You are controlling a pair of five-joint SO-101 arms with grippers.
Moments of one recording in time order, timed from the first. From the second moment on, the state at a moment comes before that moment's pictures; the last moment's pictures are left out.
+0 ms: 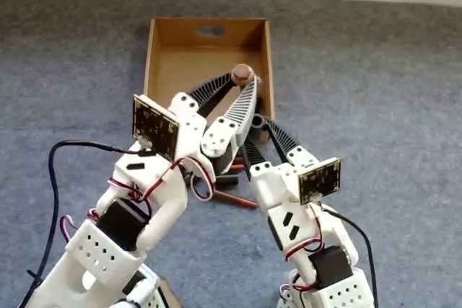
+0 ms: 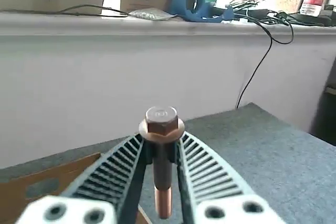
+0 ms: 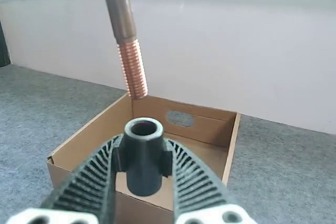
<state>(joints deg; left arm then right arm) 30.9 -62.8 52.3 15.2 5.9 -28.2 -98.0 86.9 18.2 2.2</state>
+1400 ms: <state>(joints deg) 33.4 -63.3 52.3 15.5 5.9 -28.1 -98.0 86.9 18.6 2.2</state>
